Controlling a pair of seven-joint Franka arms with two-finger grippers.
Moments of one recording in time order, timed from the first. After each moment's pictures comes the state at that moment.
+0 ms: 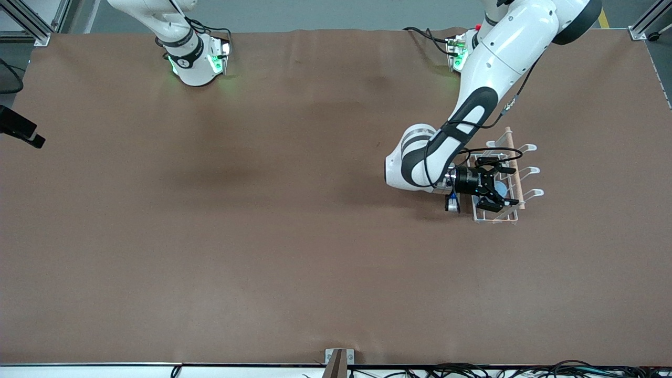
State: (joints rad) left arm -0.22 0.73 -0.47 -1.76 1.37 1.10 0.41; right arm -0.03 0.00 -0.09 -1.50 0.02 1.55 0.05
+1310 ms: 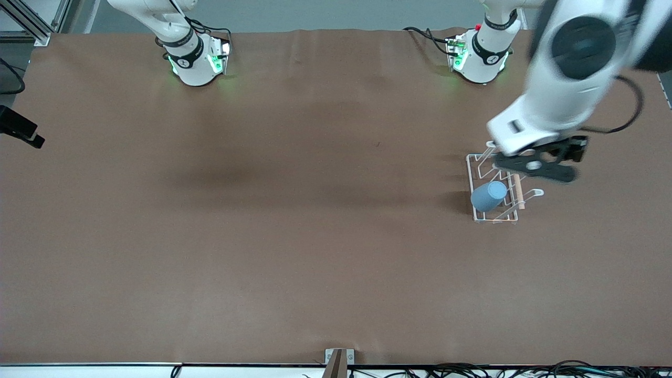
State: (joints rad) left arm -0.05 0.16 -0.29 -1.42 0.25 1.45 0.00; right arm -0.03 0.00 -0.09 -1.50 -0.01 1.55 0.05
